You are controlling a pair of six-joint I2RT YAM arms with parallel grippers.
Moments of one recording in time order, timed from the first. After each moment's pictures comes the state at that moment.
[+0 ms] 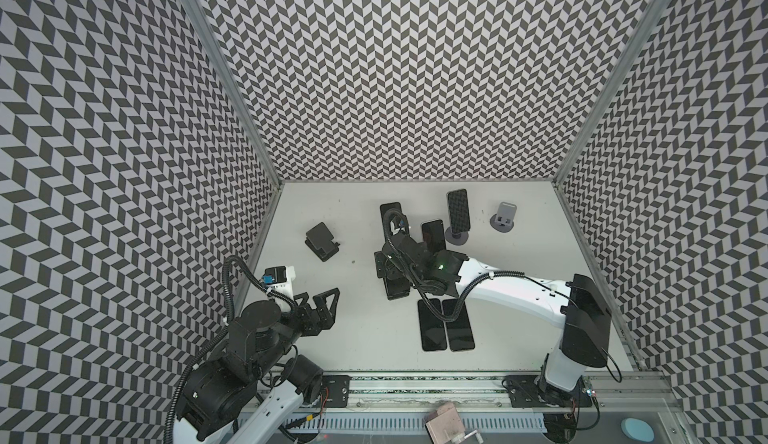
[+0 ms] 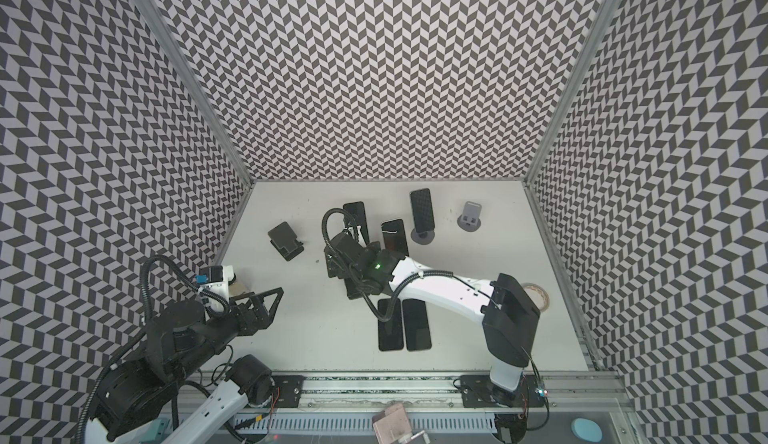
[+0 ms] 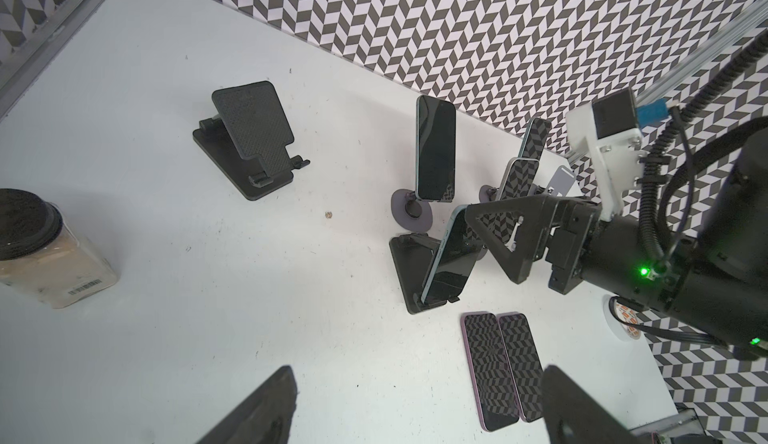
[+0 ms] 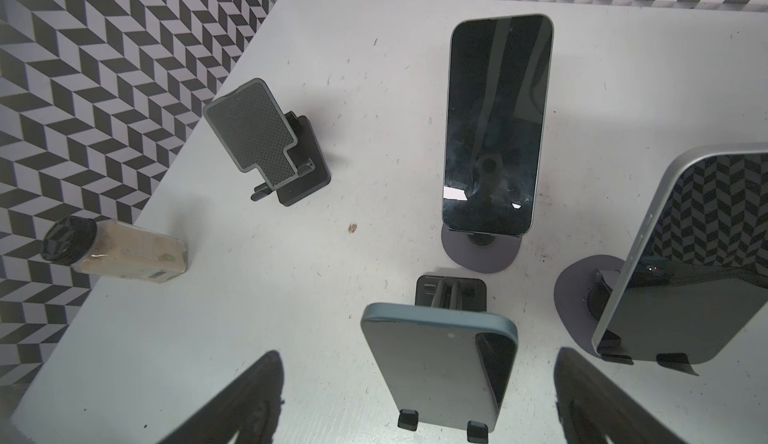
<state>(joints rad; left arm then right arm) -0.54 0.32 0.91 -1.06 -0.12 -0.62 1.07 1.75 1.46 -0.47 0.44 0.65</state>
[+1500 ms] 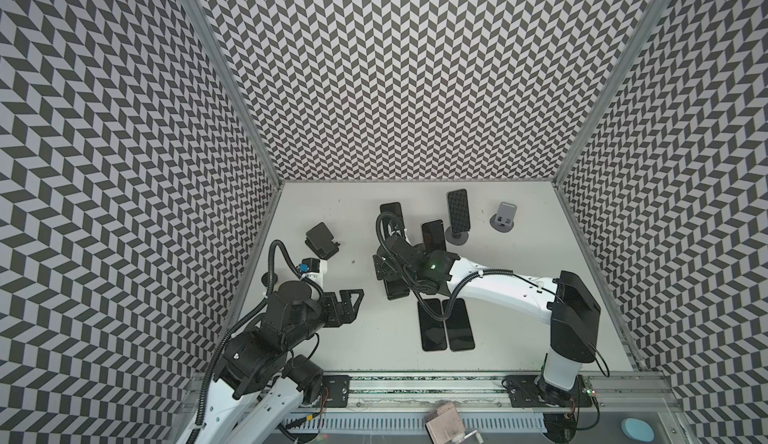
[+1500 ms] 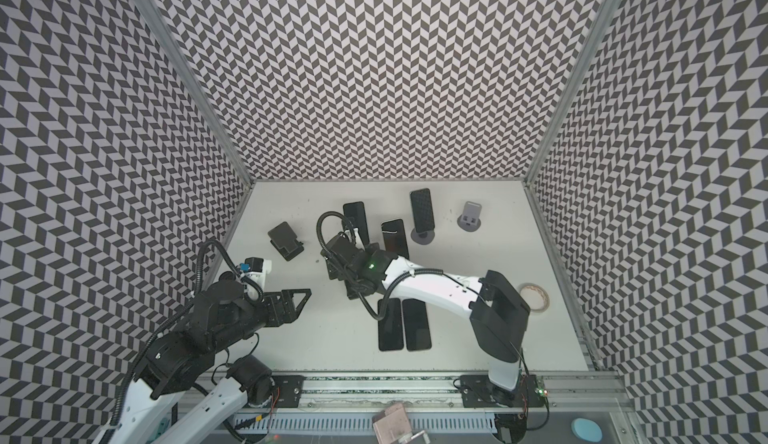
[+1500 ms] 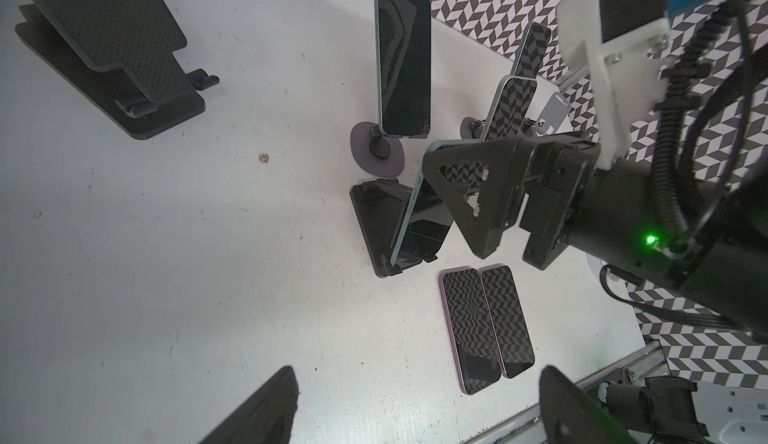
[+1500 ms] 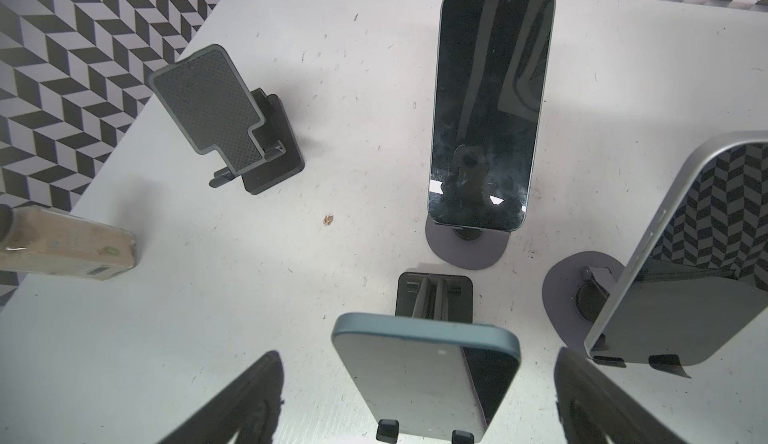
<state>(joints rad) -0.54 0.44 0.76 -0.91 0.06 -0.62 1.07 1.81 1.48 -0.50 0.46 0.63</state>
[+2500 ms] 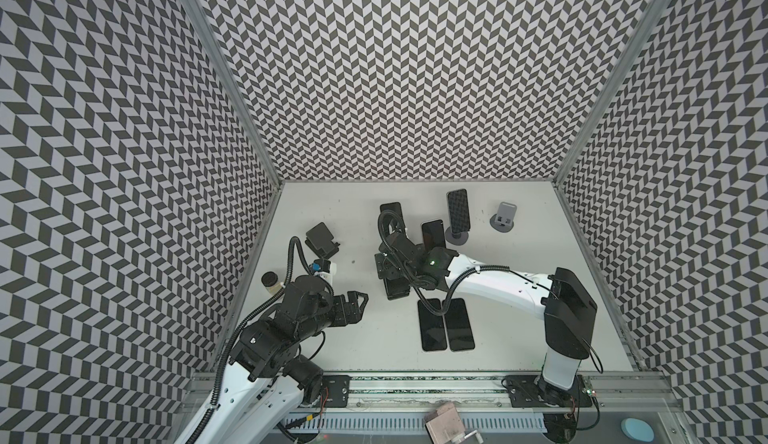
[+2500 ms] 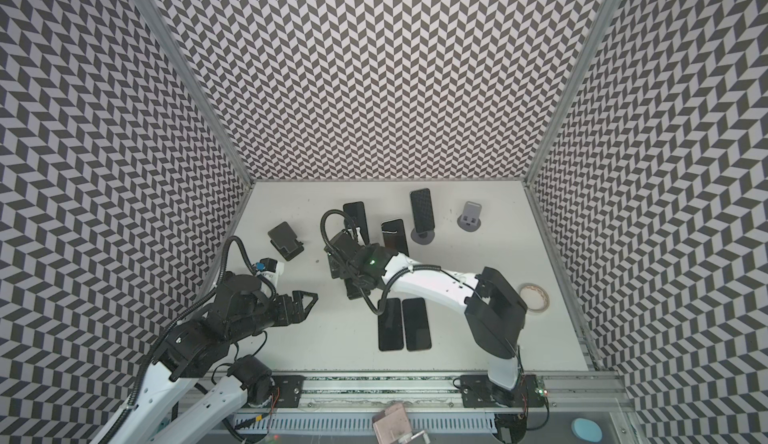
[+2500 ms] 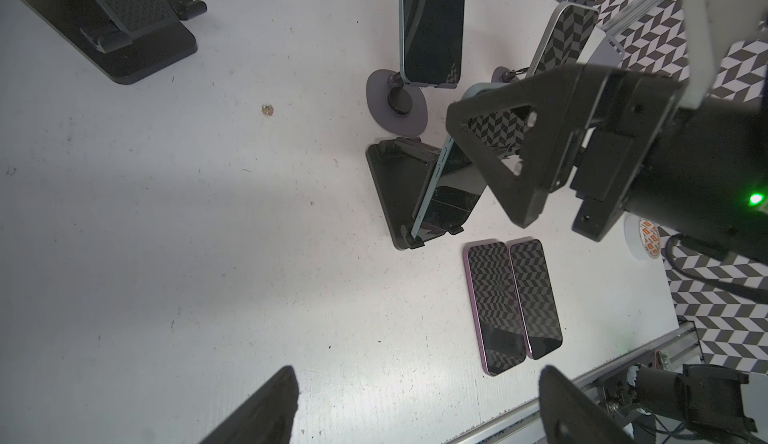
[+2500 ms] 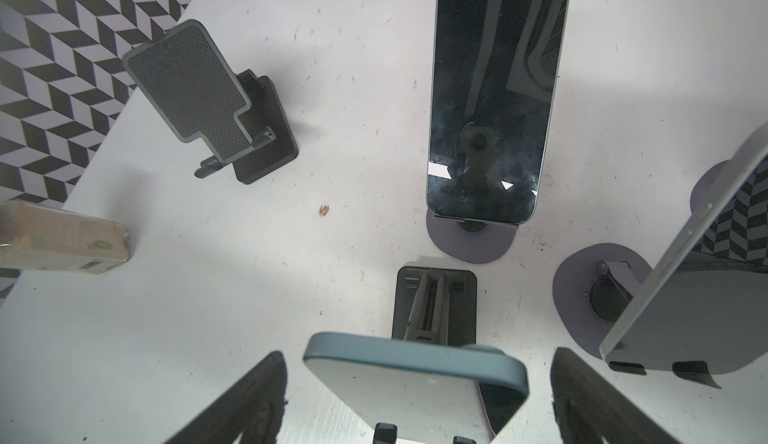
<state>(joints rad) -0.54 0.53 0.72 -0.91 0.08 -0.61 1.04 1.84 1.48 -0.49 0.39 0.64</state>
